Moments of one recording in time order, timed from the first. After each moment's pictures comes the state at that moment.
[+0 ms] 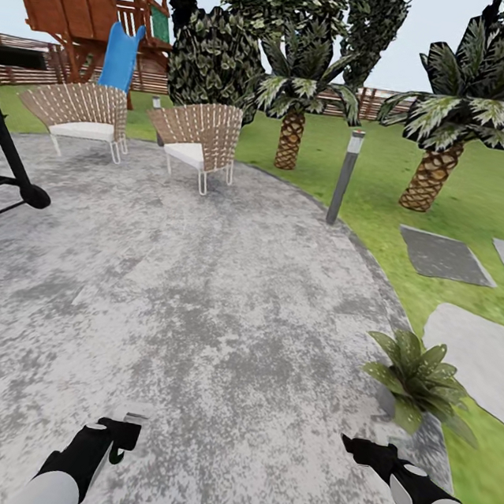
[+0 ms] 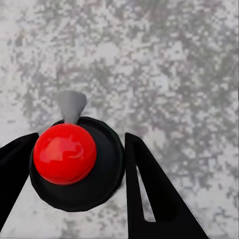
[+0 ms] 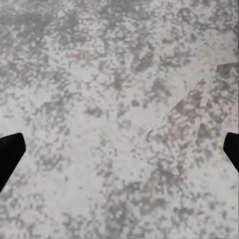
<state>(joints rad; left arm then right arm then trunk) -0.59 -0.10 0.72 -0.48 -0.83 0.19 -0.18 -0.73 -0.24 -0.11 -0.04 0.03 -0.15 0.25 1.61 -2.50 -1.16</state>
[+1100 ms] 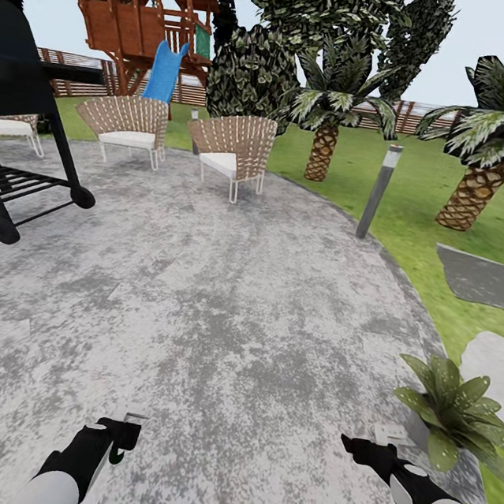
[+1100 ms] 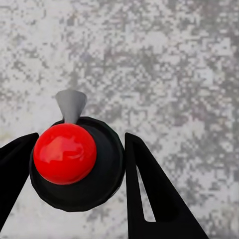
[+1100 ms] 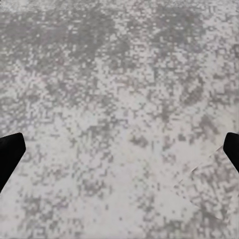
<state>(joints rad) -0.59 -0.10 0.73 -0.48 -0.83 0.19 -0.18 -0.73 -0.24 -0.11 -0.04 0.03 -0.15 0.26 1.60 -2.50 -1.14</state>
